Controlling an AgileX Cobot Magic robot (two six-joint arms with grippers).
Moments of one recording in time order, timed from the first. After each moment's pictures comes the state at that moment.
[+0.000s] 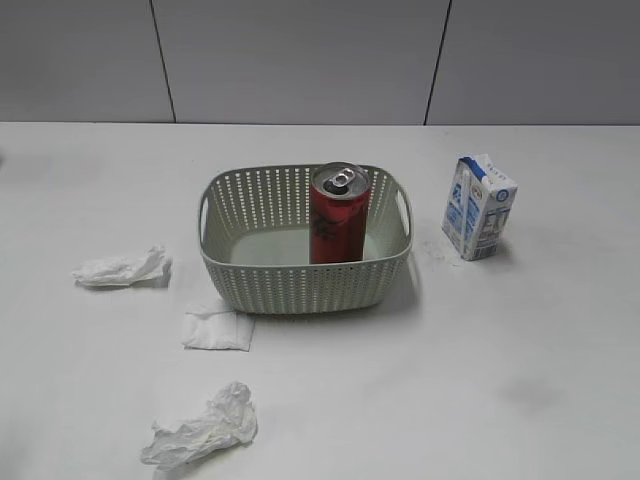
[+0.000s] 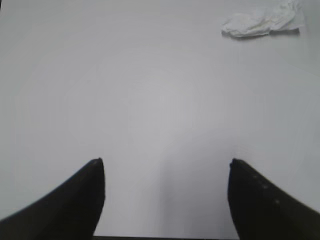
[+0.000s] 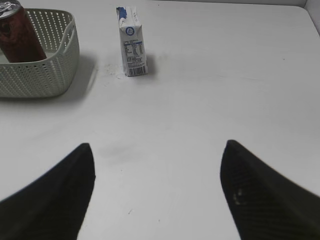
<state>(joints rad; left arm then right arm) -0.09 0.74 -0.69 0.01 1.07 0.04 0.13 0.00 -0.42 0.04 0.95 0.01</state>
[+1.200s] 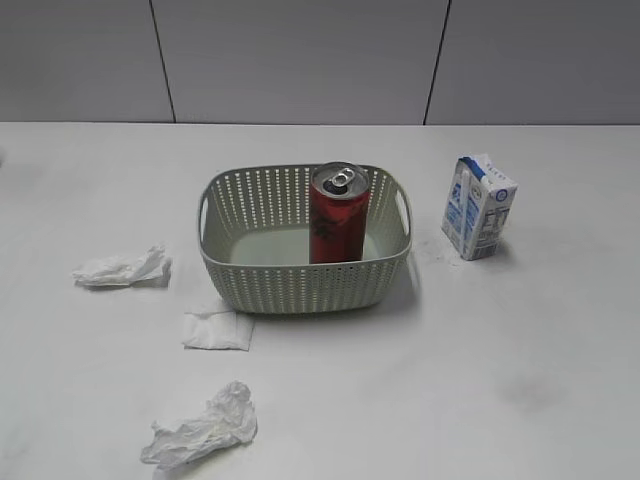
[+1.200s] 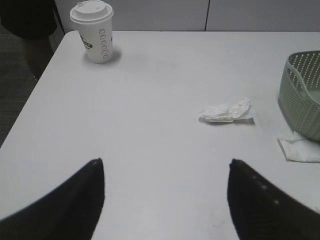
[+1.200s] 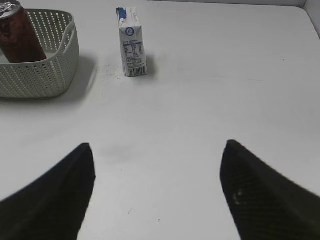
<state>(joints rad) -0.09 0.00 -0.51 -0.03 1.05 0.02 0.13 0.00 -0.42 0.04 0.95 0.01</state>
